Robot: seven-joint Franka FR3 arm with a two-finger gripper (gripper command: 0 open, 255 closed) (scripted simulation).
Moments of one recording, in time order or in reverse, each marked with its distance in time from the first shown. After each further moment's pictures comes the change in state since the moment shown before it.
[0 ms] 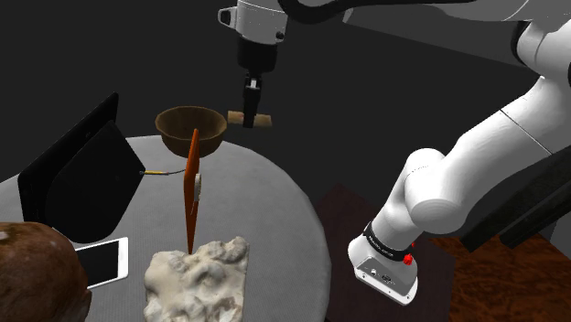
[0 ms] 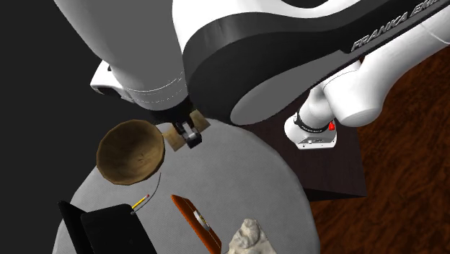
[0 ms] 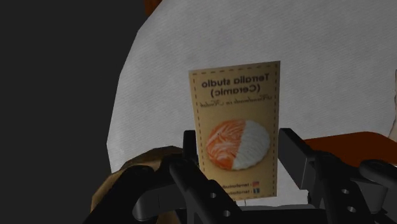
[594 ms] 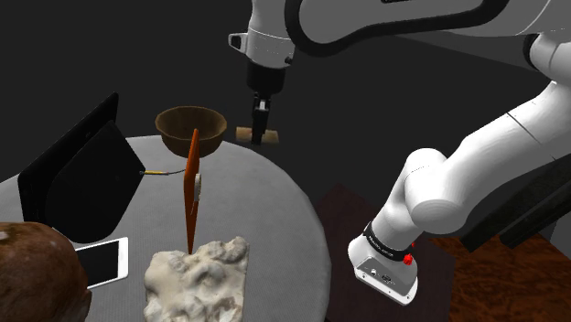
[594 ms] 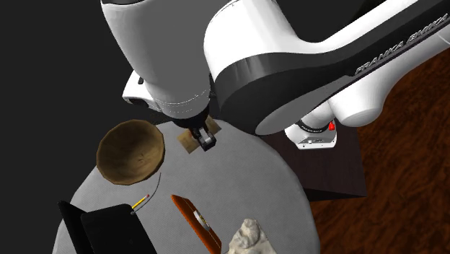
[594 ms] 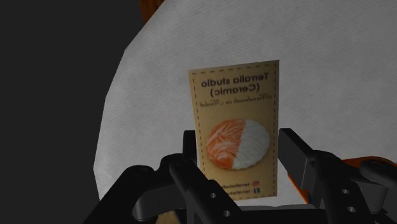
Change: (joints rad) arm 0.010 -0.070 0.002 -0.149 0.015 0.080 -0.003
